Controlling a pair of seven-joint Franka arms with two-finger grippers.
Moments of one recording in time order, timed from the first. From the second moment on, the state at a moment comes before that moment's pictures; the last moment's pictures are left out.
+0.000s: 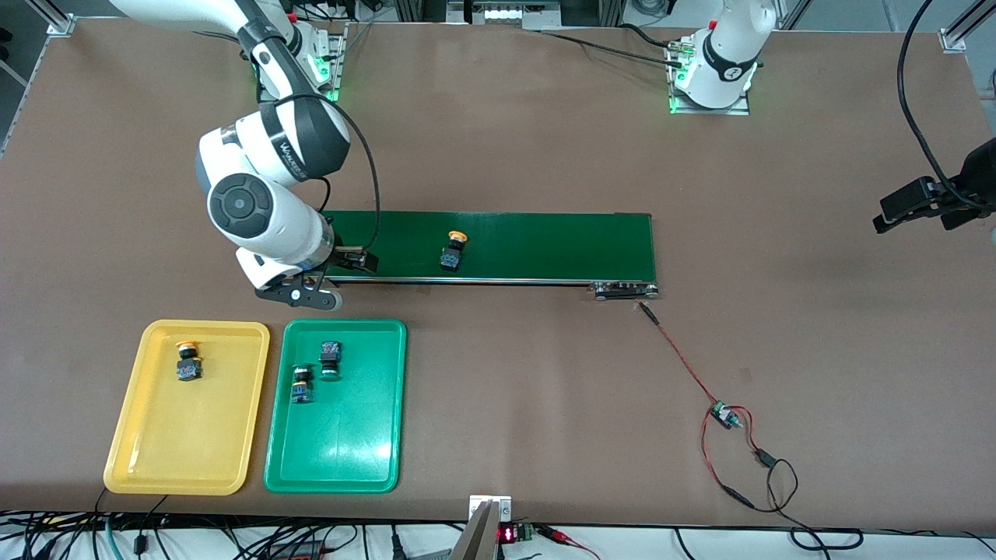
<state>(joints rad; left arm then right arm) 0.05 0.10 0.01 -1.48 -0.04 1.60 -0.03 0.19 0.41 0.25 -1.68 -0.05 1.93 0.62</state>
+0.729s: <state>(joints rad) 0.05 0.10 0.01 -1.48 -0.04 1.60 -0.03 0.25 0.41 0.25 -1.86 -0.05 2.18 0.66</state>
